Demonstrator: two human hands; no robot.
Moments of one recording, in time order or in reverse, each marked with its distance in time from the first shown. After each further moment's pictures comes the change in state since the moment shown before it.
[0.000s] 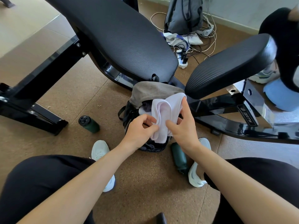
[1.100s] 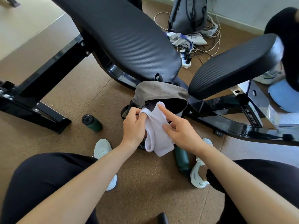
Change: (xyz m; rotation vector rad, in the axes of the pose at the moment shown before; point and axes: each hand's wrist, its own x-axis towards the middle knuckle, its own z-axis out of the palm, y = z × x) left_hand -0.001 0.003 -0.007 -0.156 0.328 -0.052; right_hand 0.001 -0.002 -0.007 -0.346 -0.383 -0.190
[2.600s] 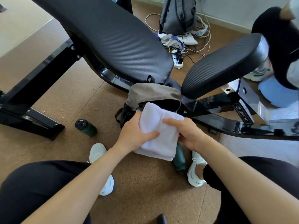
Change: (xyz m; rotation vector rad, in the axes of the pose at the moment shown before) left_hand 0.006 -0.004 -0.002 0.404 -0.353 0.172; right_hand 0.007 0.006 -0.016 0.704 0.159 0.708
